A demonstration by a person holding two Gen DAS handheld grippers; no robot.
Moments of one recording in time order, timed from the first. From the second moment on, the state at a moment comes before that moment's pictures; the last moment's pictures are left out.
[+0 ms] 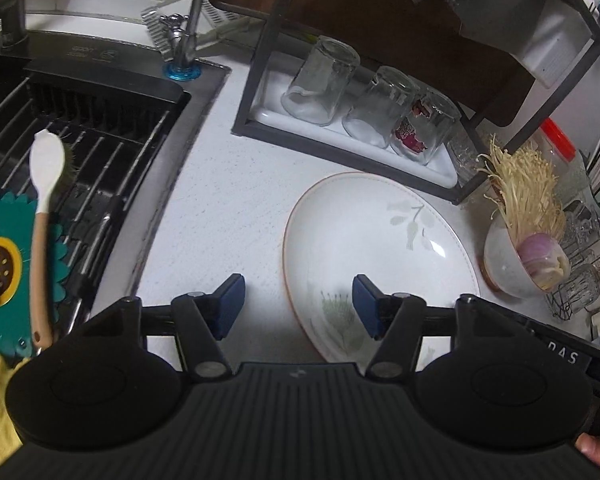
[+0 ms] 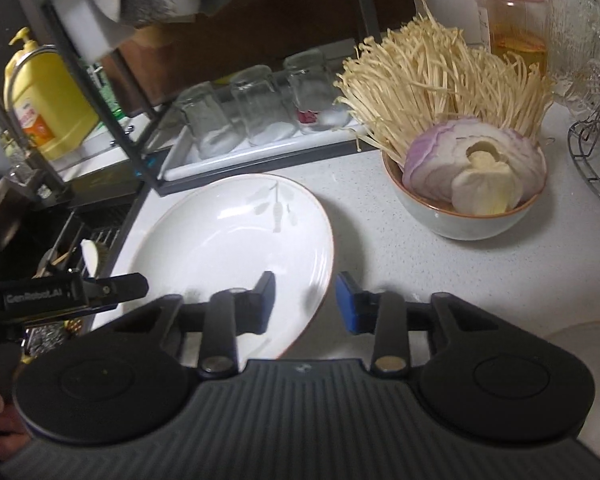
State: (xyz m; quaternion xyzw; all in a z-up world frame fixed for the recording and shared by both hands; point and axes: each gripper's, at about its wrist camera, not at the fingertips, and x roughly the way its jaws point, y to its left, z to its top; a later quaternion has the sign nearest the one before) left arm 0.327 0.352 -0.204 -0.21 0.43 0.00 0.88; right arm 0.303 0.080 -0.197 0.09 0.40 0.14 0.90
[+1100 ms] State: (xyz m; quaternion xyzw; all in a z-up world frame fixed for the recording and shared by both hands) left arm 0.337 0.374 -0.173 -0.23 0.44 -0.04 0.86; right arm 0.309 0.083 -0.172 0.11 0.43 0.16 0.88
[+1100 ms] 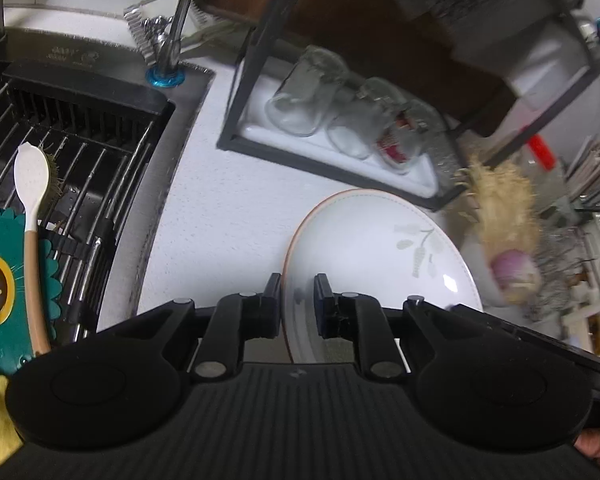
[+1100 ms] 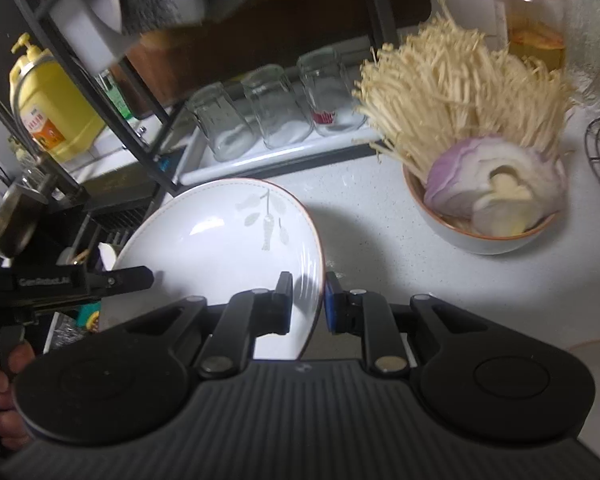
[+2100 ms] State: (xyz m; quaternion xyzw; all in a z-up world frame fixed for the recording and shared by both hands) left arm 0.307 0.256 -0.078 -0.18 0.43 -0.18 0.87; right arm 0.205 -0.037 -0.079 0.18 0.34 0.09 0.92
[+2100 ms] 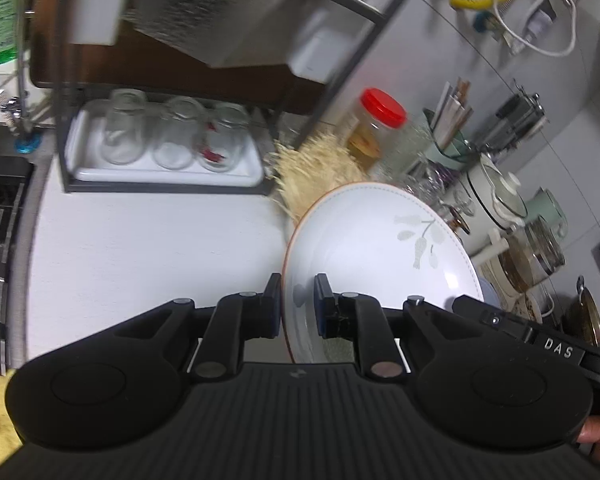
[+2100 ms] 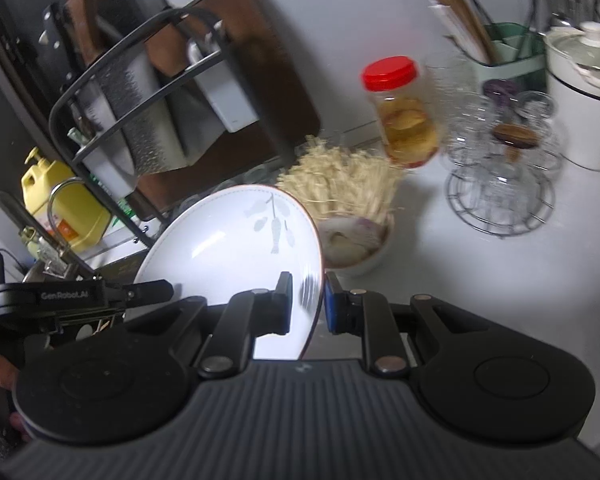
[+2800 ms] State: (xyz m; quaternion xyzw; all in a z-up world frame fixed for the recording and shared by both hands) left arm 0.292 0.121 -0.147 -0.16 0.51 -0.17 0.83; right arm 0.173 -0.140 -0.136 0.14 0.39 0.05 0.91
